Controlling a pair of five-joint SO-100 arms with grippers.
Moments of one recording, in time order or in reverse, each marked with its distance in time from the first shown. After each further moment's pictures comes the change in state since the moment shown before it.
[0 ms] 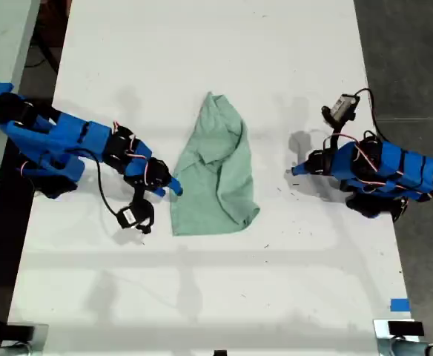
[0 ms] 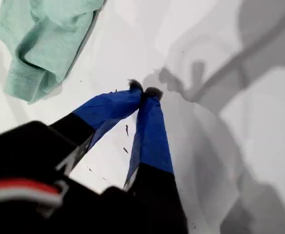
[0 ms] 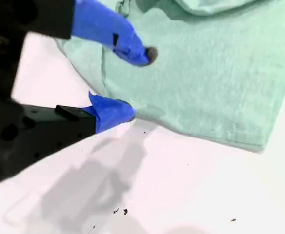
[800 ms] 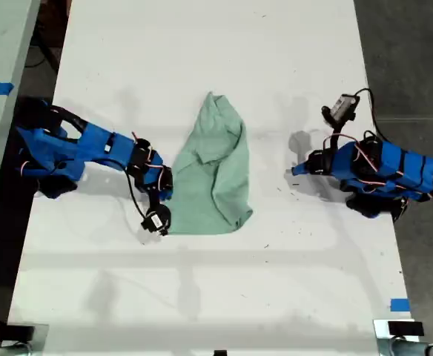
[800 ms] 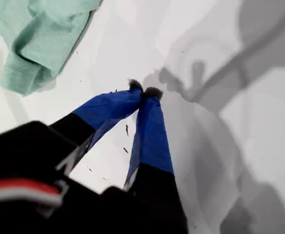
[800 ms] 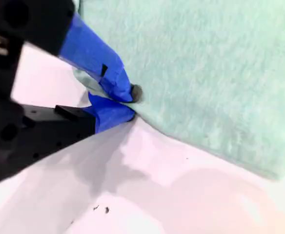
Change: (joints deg) arm 0 -2.2 -15.6 -2.7 -1.7 -4.7; arm 1 0.0 0.0 0.0 0.0 0.0
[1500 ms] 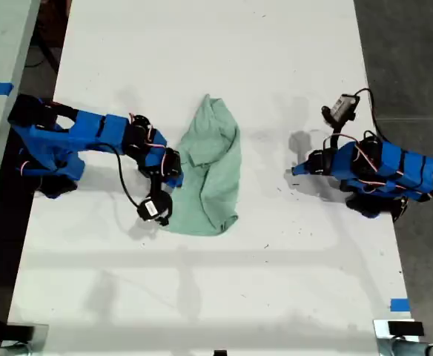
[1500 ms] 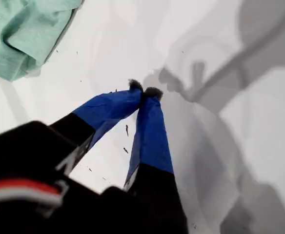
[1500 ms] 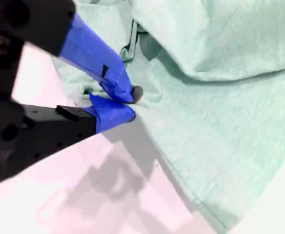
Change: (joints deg) arm 0 -2.3 1.3 -24.7 17.6 9.3; arm 1 0.0 0.0 0.0 0.0 0.0
